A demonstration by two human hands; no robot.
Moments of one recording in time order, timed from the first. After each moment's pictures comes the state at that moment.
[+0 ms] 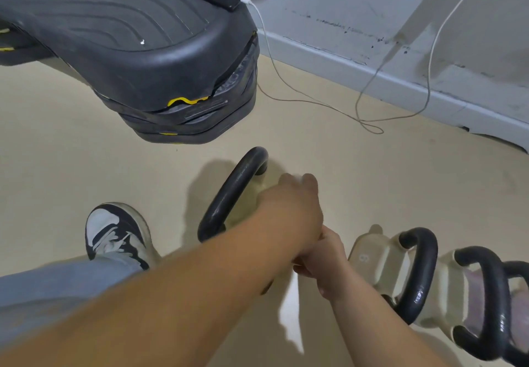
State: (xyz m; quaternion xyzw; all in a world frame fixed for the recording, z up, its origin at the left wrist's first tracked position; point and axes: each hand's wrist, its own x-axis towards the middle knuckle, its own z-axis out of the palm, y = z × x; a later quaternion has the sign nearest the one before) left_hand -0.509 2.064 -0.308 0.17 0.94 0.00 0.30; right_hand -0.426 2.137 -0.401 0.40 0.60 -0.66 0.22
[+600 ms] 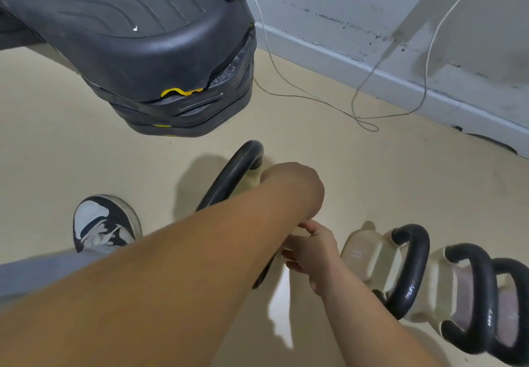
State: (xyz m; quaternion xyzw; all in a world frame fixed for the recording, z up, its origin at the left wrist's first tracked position) left_hand -0.537 2.084 -0.310 0.26 0.90 -0.07 0.35; right_hand -0.425 2.135 -0.403 0.40 0.62 -0.64 0.23
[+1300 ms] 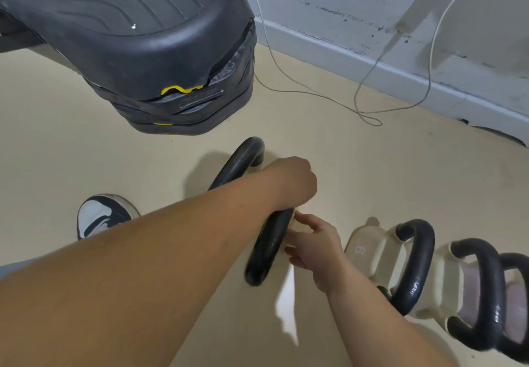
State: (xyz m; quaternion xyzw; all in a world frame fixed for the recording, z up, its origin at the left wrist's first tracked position) left_hand -0.545 2.062 -0.331 0.14 0.90 0.20 0.35; right_hand -0.427 2.137 -0.398 0.40 0.59 -0.66 0.22
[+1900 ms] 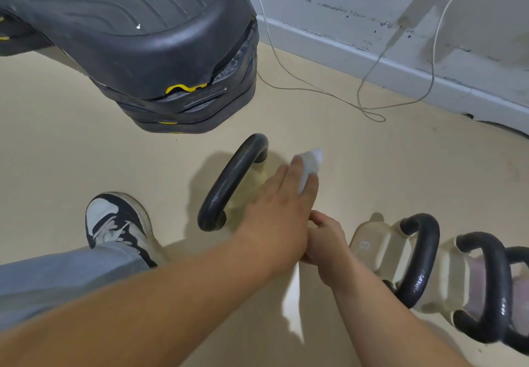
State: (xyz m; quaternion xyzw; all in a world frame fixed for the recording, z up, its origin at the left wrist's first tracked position) left_hand -0.466 2.029 -0.327 0.27 0.95 0.04 0.18; right_hand -0.426 2.137 -0.411 0.40 0.62 -0.64 0.22
